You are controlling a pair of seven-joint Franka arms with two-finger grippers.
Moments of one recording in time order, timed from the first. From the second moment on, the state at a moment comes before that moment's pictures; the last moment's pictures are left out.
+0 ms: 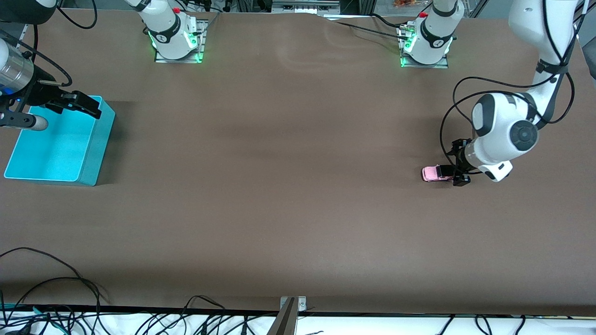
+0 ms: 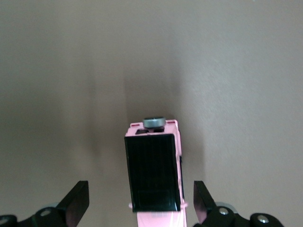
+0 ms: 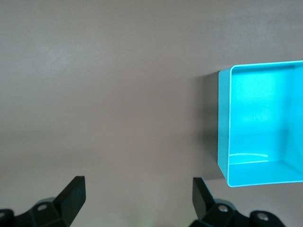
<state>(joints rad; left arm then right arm) 0.03 0.36 -0.03 -2.15 0.01 2.40 -1.56 0.00 -0.02 0.03 -1.71 -0.02 1.62 0.15</state>
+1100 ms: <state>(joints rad) 0.02 0.41 -0.03 -2.15 0.04 2.49 -1.64 0.00 -0.02 0.03 -1.71 -0.02 1.62 0.15</state>
